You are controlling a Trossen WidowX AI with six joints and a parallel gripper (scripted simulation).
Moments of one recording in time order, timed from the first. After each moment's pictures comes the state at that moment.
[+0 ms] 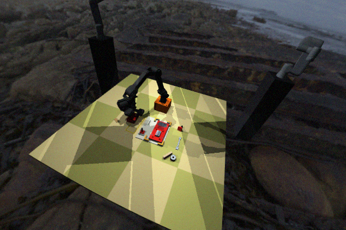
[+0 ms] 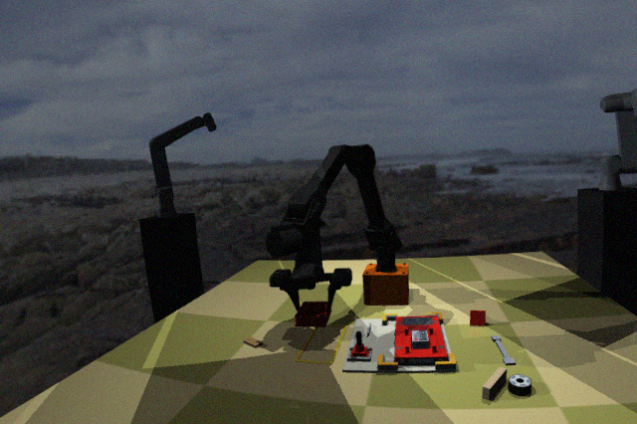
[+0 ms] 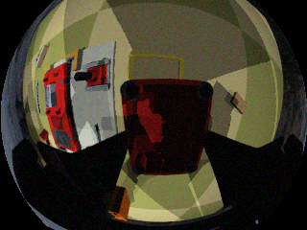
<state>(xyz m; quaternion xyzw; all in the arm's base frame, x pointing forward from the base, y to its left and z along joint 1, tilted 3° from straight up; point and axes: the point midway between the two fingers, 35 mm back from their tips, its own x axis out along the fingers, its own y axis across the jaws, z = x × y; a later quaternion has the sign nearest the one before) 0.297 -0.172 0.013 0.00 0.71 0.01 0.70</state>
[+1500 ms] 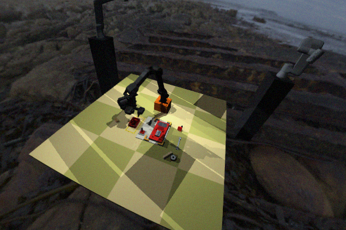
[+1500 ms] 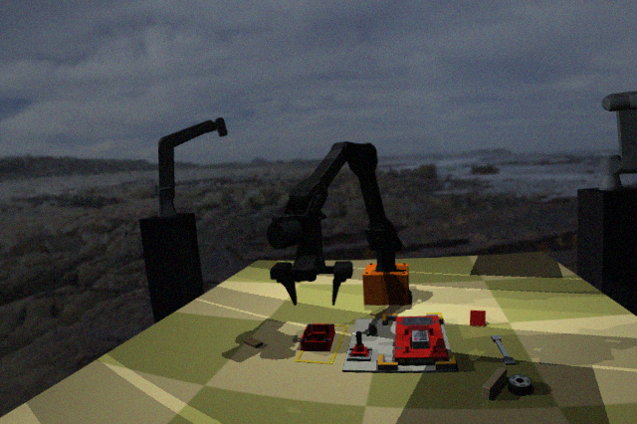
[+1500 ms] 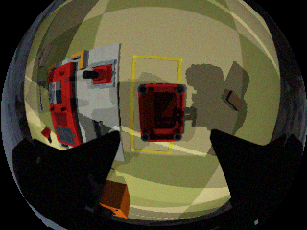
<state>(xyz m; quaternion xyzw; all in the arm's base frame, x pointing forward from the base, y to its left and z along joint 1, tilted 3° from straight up) 0.294 -0.170 0.028 0.00 0.71 0.01 0.70</state>
